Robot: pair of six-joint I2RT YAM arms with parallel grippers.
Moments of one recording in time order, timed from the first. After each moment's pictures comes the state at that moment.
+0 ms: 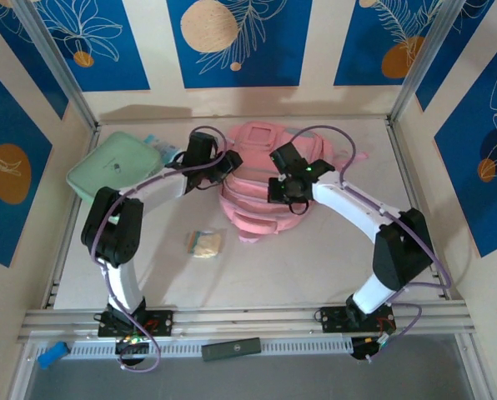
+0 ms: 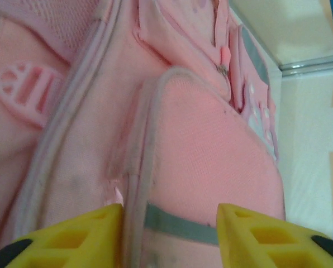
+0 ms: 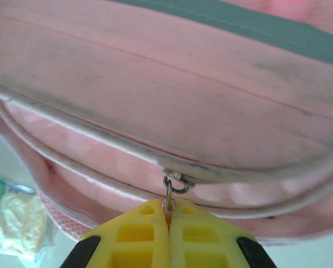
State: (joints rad) left arm -0.48 1.84 1.25 -0.05 0.30 -1.01; right arm 0.59 1.61 1.29 -0.79 0.00 0.57
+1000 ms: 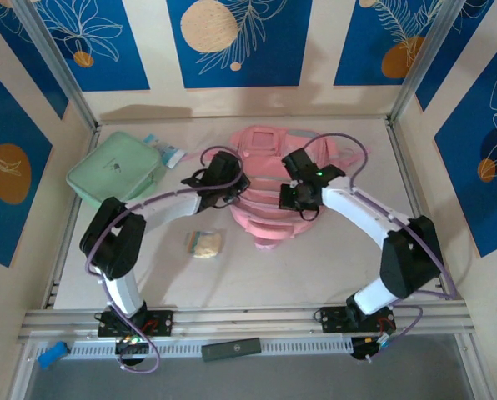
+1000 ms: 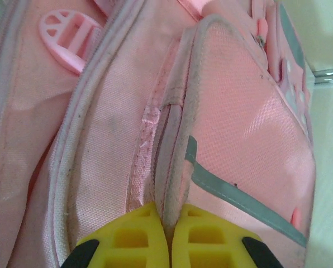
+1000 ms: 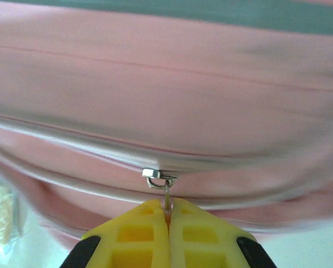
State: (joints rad) left arm -0.62 1.78 1.20 -0.13 0.03 -1.13; right arm 0.49 1.51 1.16 -0.83 0.00 0.57
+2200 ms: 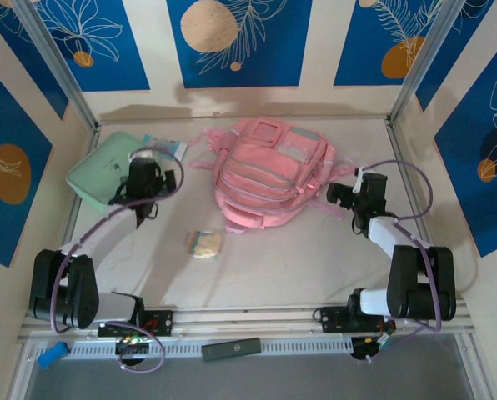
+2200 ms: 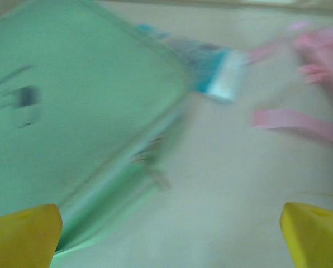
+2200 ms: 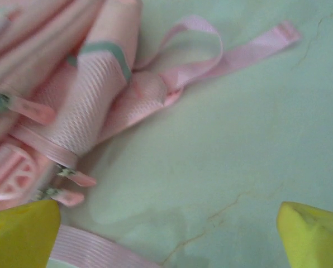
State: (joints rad) left arm -0.20 1.33 0.75 -0.07 -0.36 -0.19; right arm -0.07 1.35 0.54 0.13 -0.06 0.17
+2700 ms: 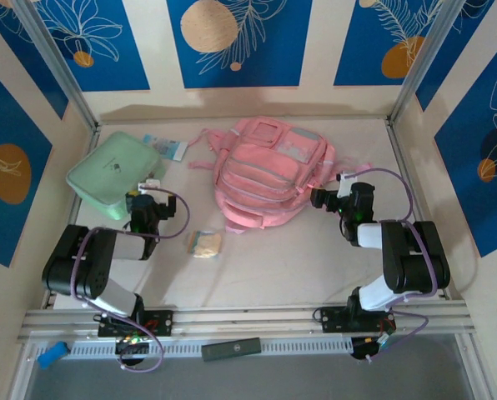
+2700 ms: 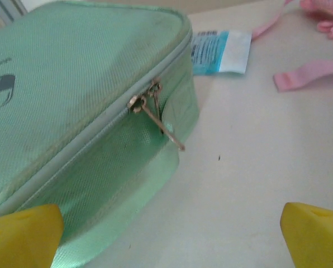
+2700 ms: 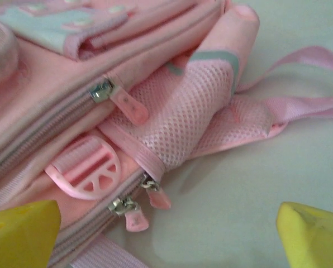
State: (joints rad) left arm -0.15 1.55 0.35 0.82 -0.27 0.08; right arm -0.01 1.52 0.43 0.62 -0.21 0.09
